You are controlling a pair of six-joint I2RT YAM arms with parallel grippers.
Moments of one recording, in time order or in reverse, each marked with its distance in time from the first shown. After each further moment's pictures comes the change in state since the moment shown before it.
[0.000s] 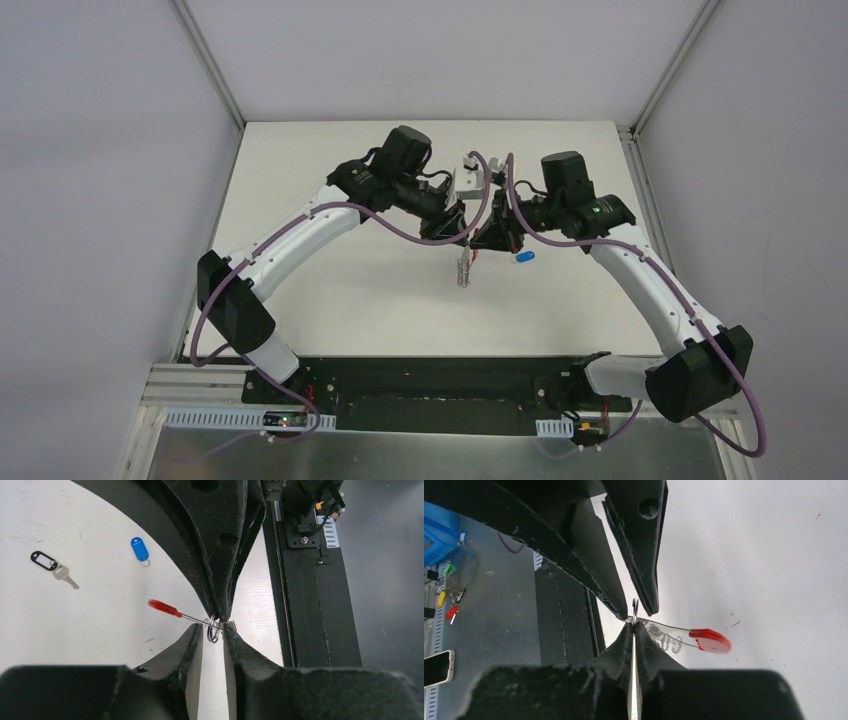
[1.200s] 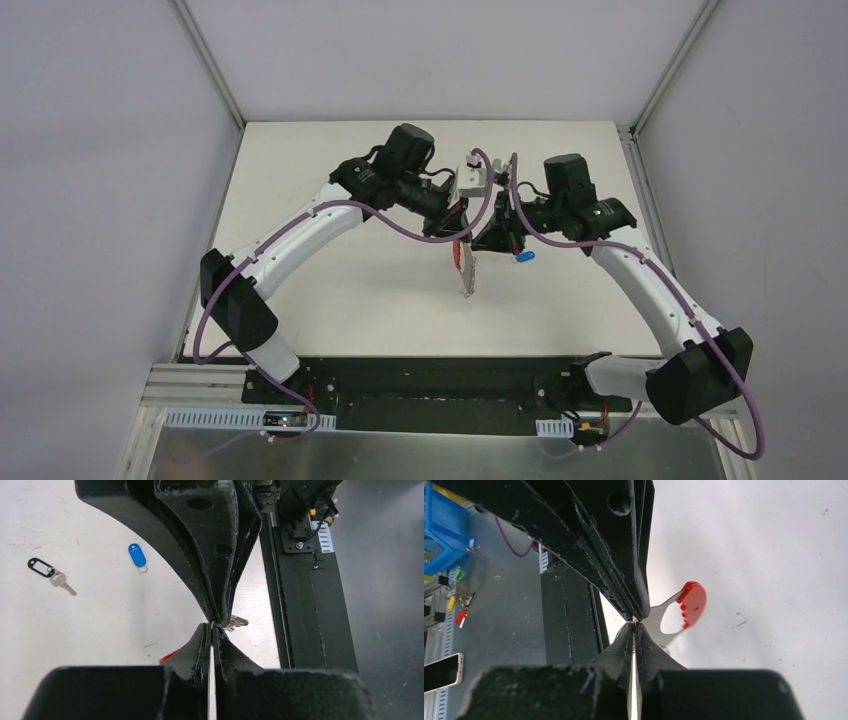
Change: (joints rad) left arm -0.006 0.021 0.032 -0.014 0.013 0.004; right arm -0.017 -0.006 -0.024 0.018 -0.018 0.024
